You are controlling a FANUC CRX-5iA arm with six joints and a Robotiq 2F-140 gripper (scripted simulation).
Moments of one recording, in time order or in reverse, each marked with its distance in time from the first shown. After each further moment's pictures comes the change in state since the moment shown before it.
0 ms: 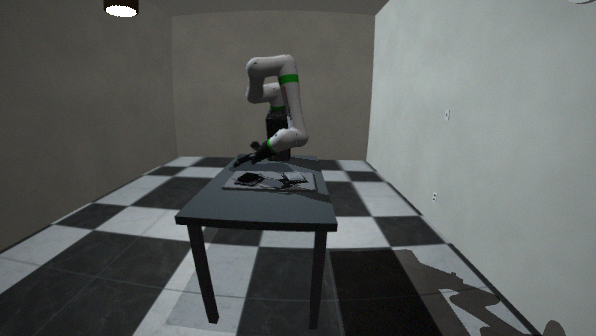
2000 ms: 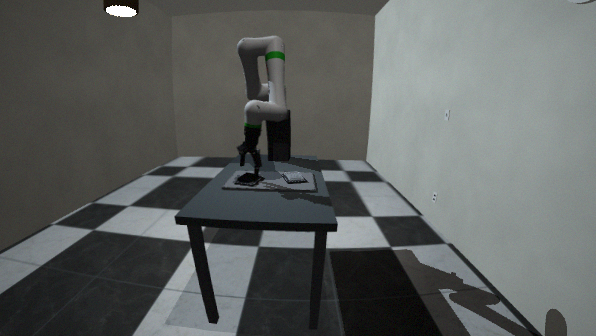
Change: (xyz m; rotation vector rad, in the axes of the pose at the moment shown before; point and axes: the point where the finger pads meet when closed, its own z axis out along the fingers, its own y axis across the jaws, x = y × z) arm -0.053 -0.027 -0.052 0.482 -0.756 -1.417
